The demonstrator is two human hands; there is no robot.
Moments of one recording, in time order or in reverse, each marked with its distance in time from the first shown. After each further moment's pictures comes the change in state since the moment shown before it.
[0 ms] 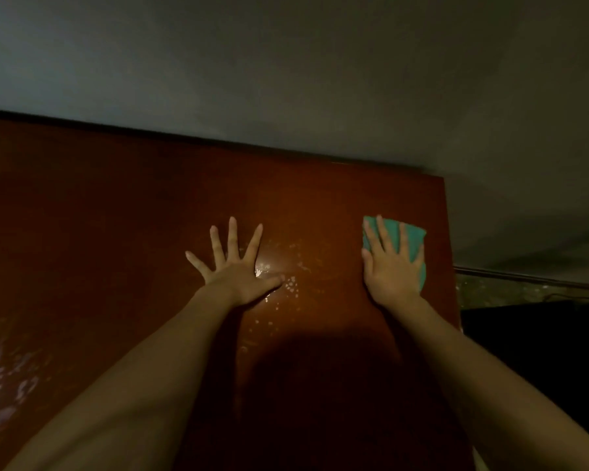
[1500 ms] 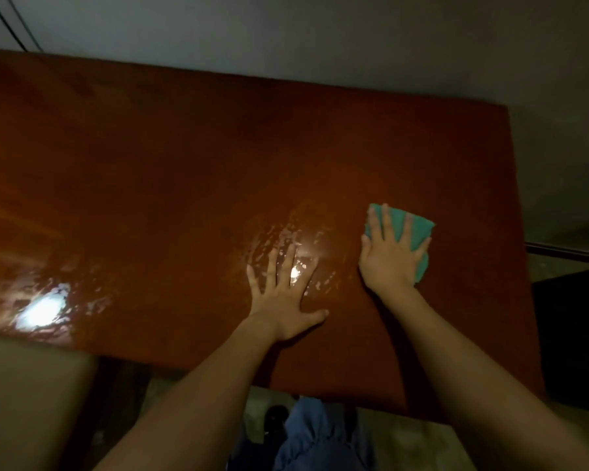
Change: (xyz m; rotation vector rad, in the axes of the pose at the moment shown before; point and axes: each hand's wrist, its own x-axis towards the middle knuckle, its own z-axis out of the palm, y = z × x) left_hand -0.165 -0.075 0.152 0.105 0.029 0.126; right_hand -0.157 -0.114 0.069 0.021 0.038 0.020
